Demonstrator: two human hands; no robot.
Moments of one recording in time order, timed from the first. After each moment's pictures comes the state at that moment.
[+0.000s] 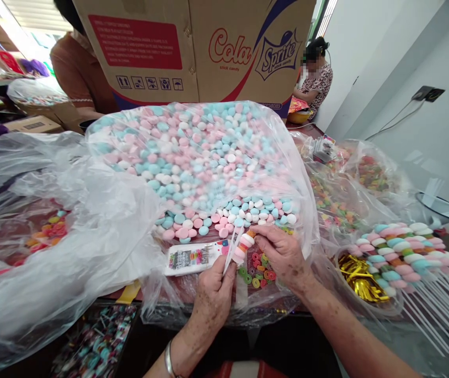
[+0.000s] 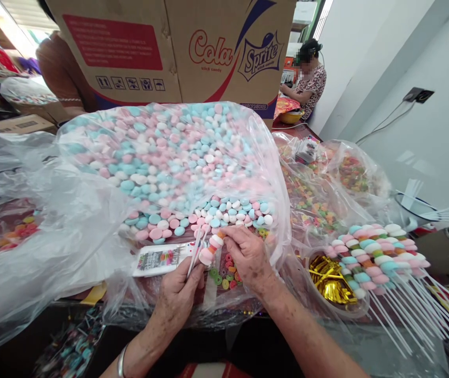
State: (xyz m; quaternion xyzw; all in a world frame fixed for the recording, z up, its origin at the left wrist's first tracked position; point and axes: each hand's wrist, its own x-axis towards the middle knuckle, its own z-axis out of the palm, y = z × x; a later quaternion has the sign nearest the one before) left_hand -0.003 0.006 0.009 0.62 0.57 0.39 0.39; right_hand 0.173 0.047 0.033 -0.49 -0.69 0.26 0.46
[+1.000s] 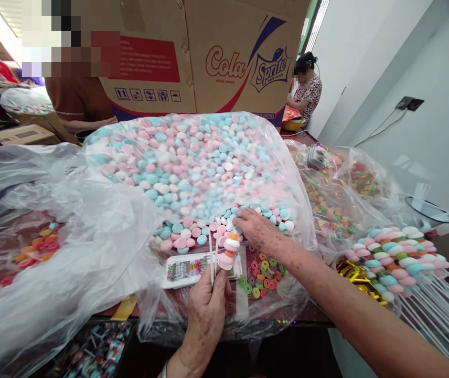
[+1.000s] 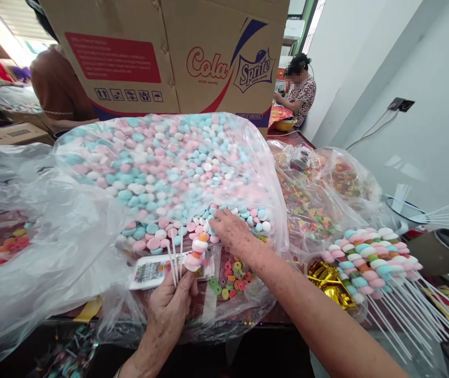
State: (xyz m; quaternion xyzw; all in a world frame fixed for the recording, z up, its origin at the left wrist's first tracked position) left_hand -0.002 0.004 0.004 0.49 0.58 0.49 0.43; right_hand 0.161 0.128 0.042 -0.44 -0.89 0.03 0.08
